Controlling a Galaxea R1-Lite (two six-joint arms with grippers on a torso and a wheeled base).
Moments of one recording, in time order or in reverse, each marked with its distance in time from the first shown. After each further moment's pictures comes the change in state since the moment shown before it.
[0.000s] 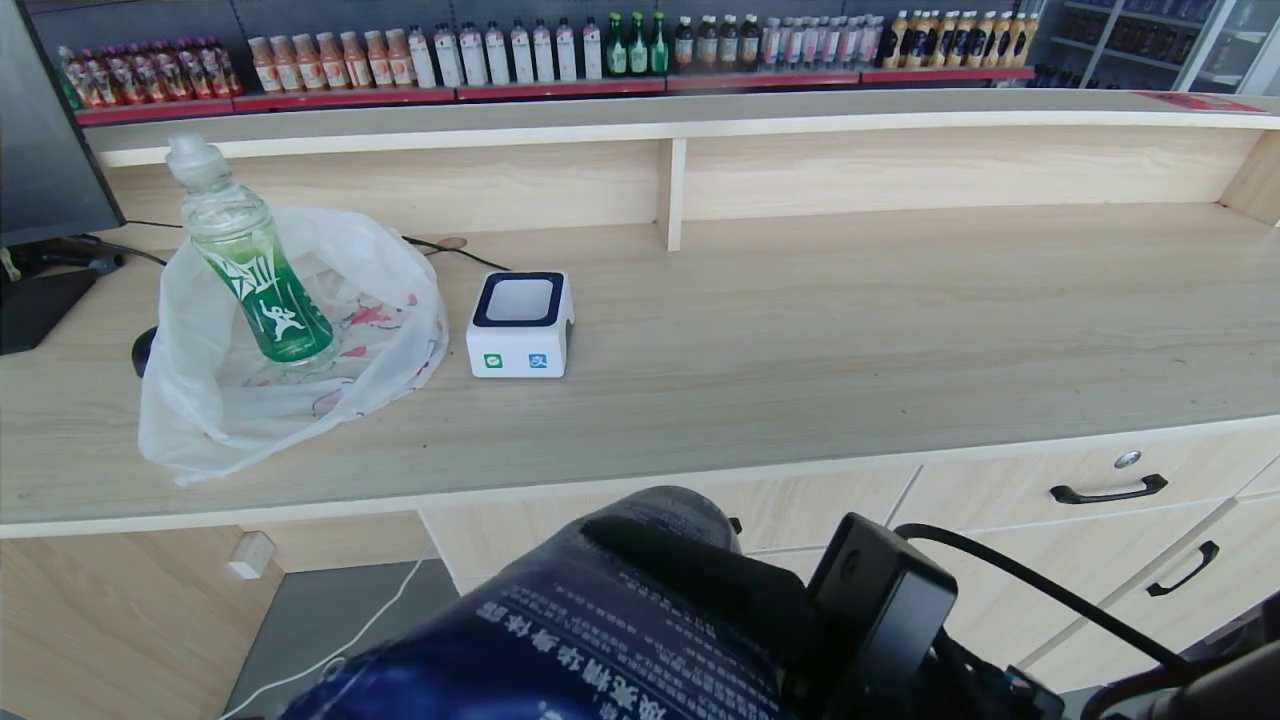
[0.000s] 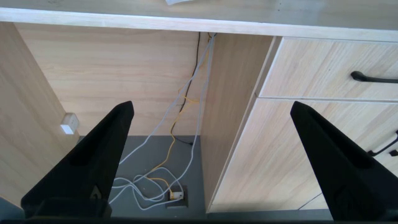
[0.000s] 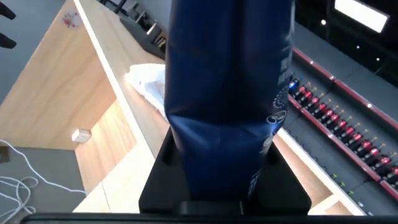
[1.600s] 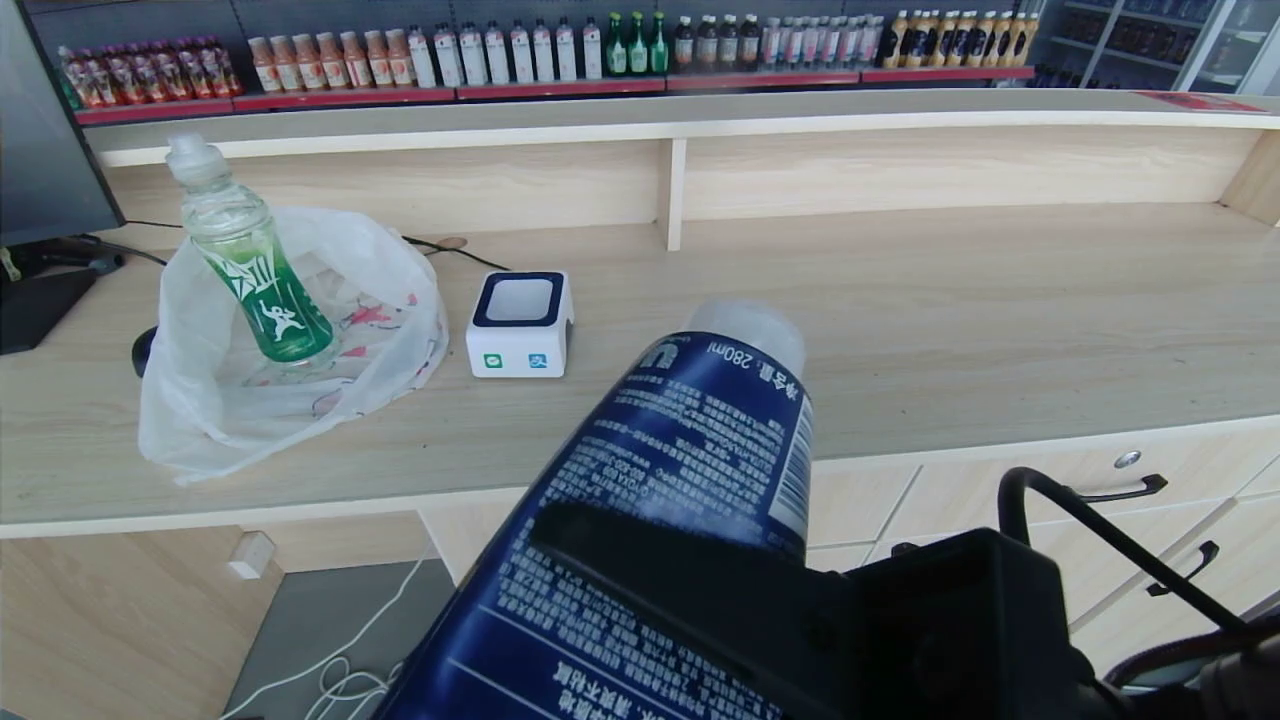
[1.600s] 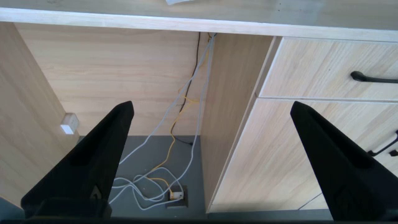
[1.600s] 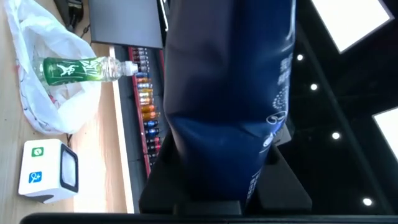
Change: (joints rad) left arm 0.000 0.000 0.000 0.000 0.000 0.000; right arm 0.007 -0.024 -0.073 0.000 0.114 -0.915
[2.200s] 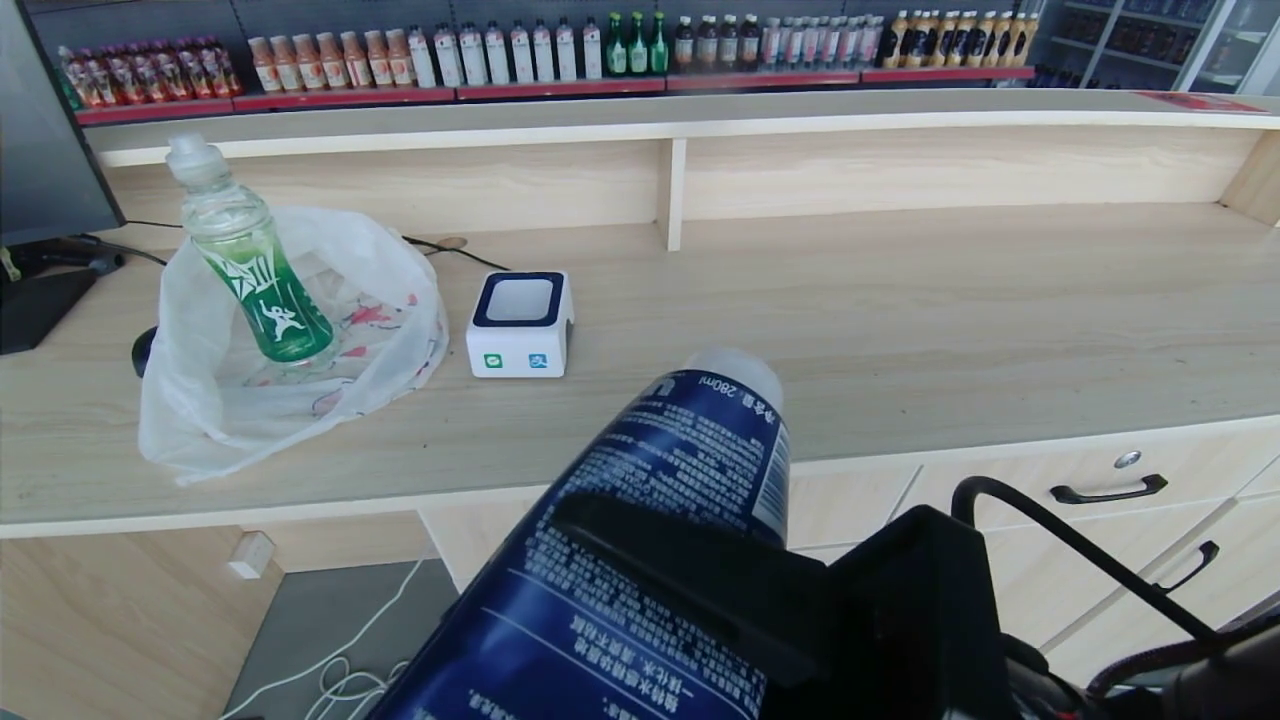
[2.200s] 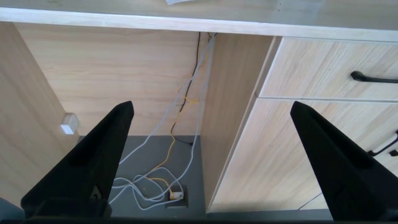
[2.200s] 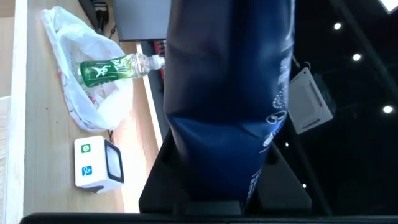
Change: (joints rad) left arm 0.000 0.000 0.000 0.000 0.000 0.000; right arm -0.007 0.017 0.021 0.000 -0.062 0.170
